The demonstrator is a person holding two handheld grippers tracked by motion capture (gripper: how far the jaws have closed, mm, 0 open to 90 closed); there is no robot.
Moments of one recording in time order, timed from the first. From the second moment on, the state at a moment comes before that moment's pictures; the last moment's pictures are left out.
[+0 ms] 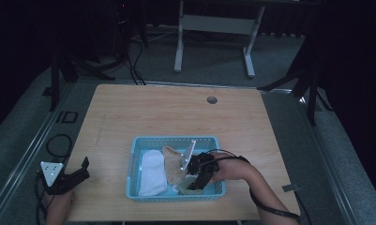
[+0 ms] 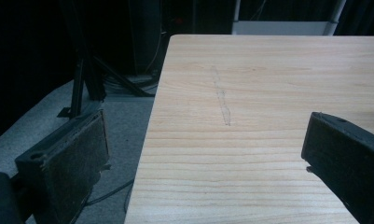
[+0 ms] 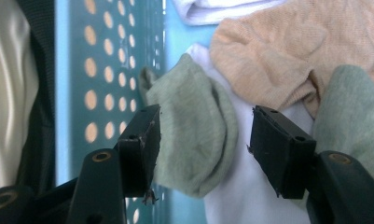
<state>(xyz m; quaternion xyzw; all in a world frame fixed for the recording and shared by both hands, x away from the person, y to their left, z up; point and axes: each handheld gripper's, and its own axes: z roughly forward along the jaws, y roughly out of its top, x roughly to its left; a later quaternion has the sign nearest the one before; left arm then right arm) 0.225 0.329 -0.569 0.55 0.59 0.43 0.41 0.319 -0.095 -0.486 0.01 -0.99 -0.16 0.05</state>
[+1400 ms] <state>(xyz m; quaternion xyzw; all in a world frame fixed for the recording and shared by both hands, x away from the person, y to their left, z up) 0.226 0.329 -0.569 0.55 0.59 0.43 0.41 0.317 -0.102 -0.416 0.03 -0.98 -0.19 -0.01</state>
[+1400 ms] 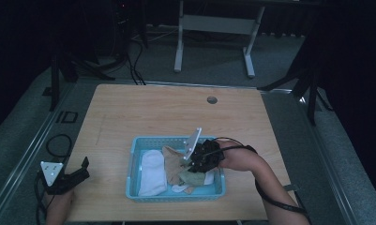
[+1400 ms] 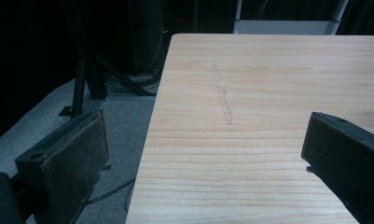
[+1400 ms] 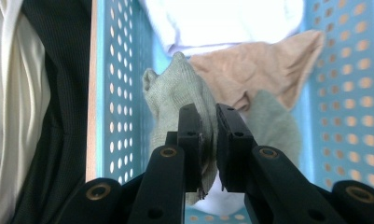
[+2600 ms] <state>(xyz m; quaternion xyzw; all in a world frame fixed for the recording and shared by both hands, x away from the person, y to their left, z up) 0.226 0.328 -0.569 0.55 0.59 0.43 0.40 0.334 -0.244 -0.365 -0.12 -0.96 -0.25 -0.09</state>
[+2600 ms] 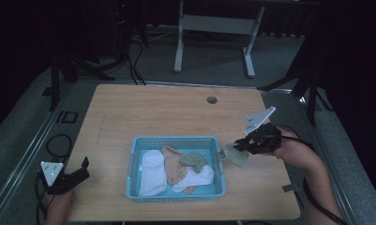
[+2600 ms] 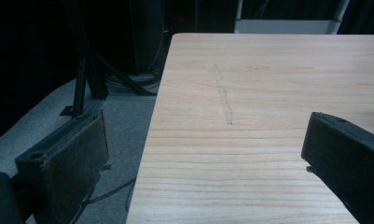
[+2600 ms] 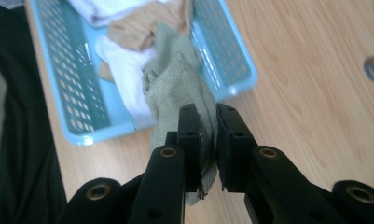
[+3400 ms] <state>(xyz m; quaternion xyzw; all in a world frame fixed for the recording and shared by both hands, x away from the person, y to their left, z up) 0.225 0.328 -0.569 0.55 0.59 0.43 0.40 0.327 -0.309 -0.448 -0.21 -0.94 -0.25 -0.04</state>
